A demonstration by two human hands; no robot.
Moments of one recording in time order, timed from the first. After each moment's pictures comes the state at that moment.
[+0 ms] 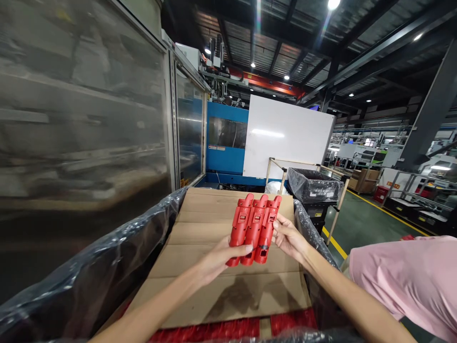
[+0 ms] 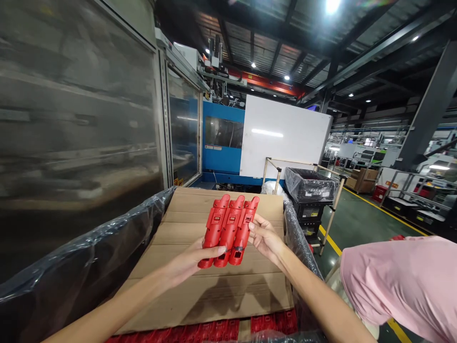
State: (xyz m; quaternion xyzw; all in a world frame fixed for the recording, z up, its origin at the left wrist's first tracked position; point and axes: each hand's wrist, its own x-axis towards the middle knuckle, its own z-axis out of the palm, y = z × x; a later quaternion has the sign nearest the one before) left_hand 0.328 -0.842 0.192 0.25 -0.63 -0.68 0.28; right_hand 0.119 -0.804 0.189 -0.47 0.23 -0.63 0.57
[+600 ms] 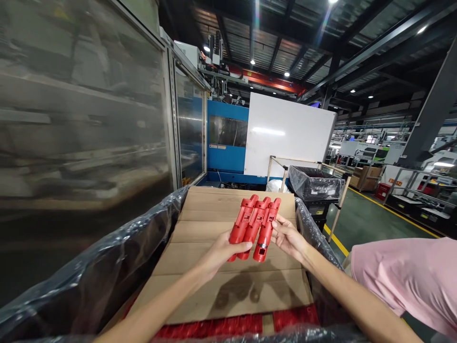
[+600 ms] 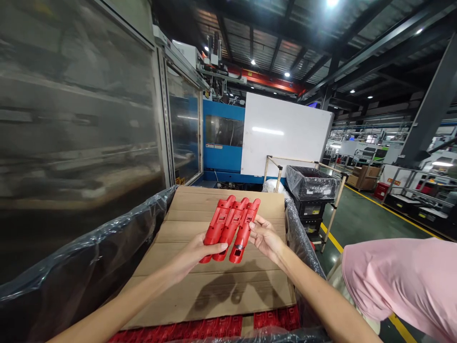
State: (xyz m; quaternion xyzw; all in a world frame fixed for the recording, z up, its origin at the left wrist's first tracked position) left_hand 0.327 -0.849 0.186 0.31 -0.67 -0.59 0.32; right_hand 0.117 -0.810 0.176 -0.45 0.25 -0.63 0.58
